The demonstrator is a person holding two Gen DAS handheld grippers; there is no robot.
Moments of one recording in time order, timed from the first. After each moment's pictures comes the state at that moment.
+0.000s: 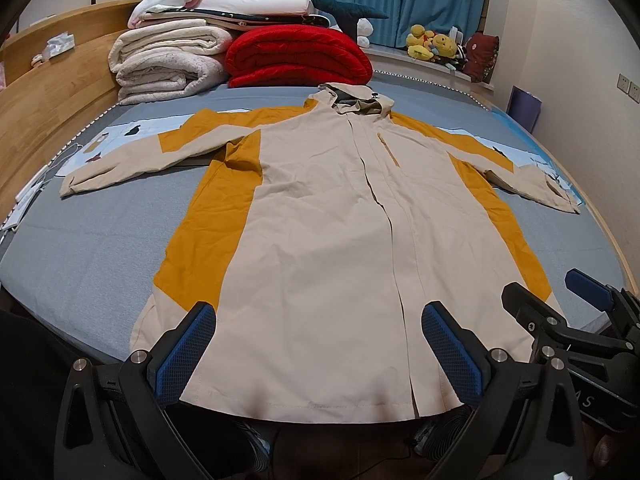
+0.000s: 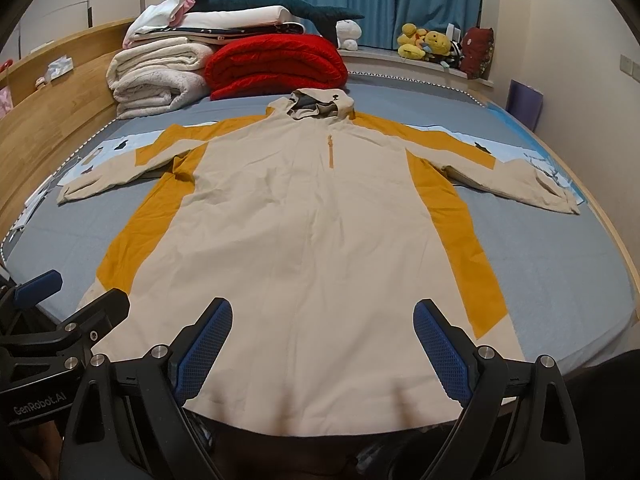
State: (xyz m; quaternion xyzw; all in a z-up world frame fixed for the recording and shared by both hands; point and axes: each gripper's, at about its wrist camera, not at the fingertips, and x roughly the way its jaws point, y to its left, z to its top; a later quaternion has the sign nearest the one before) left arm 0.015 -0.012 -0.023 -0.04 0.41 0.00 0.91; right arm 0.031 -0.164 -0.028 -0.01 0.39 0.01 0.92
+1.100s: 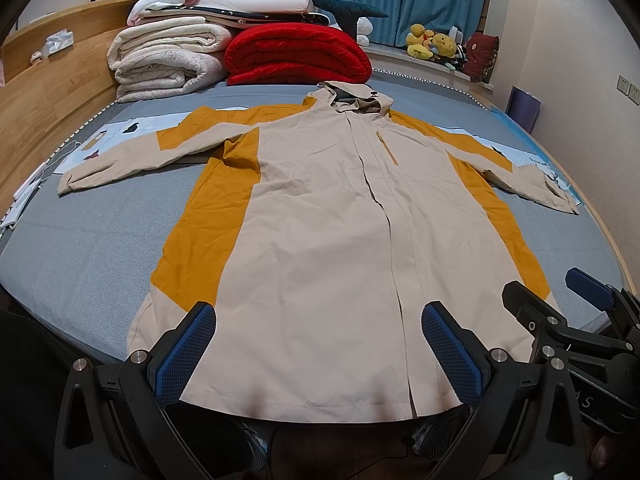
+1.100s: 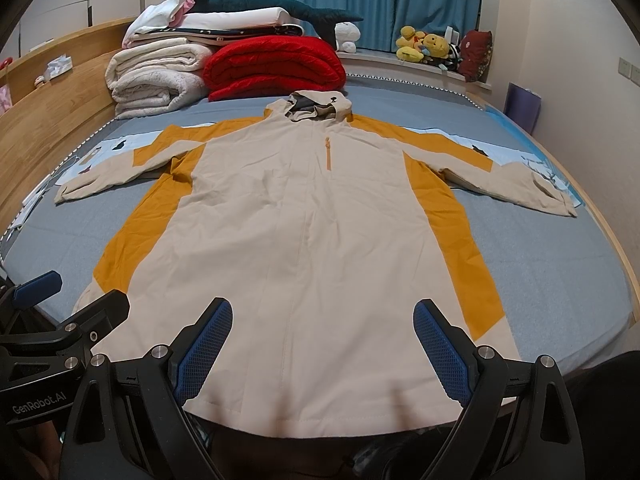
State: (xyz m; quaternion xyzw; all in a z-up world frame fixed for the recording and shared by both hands) left arm 0.015 -0.012 -0.023 -0.04 0.41 0.00 0.91; right arm 0.033 -0.165 -0.028 -0.01 0.39 0.01 0.92
